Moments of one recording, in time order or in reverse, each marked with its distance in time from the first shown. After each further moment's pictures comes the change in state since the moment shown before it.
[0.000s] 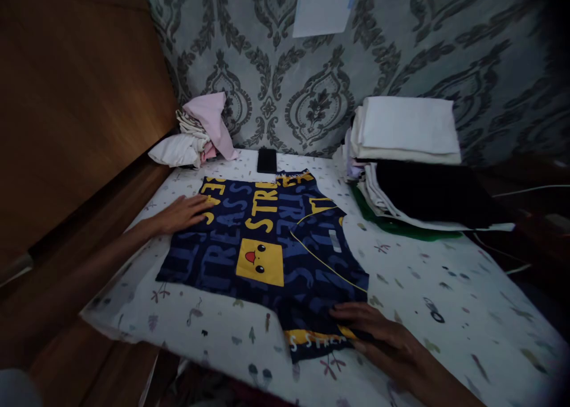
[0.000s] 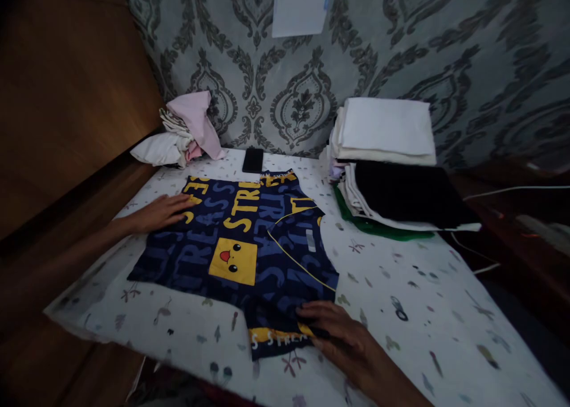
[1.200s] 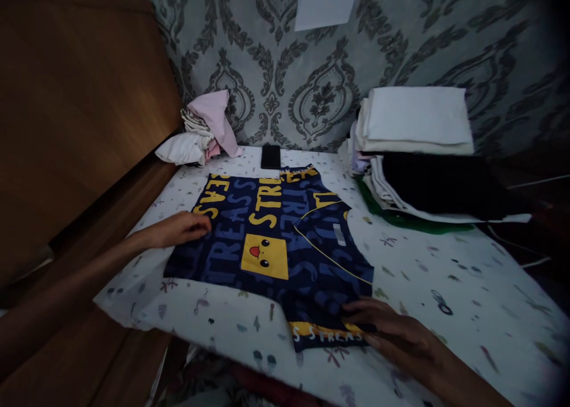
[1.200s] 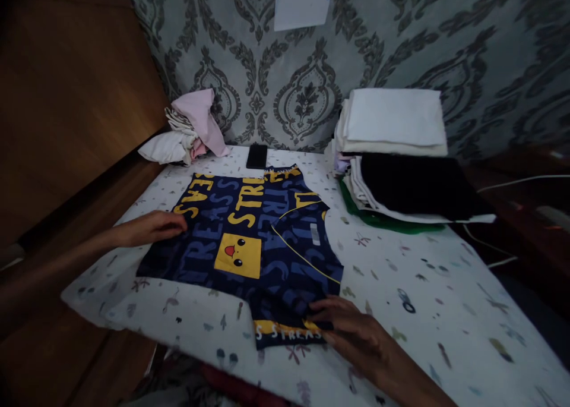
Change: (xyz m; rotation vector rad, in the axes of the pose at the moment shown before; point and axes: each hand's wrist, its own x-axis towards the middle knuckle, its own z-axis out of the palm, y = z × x) left_hand -0.044 0.065 -0.047 -0.485 -0.210 0.117; right_hand -0.006 -0.011 -0.005 -0.010 0.007 0.156
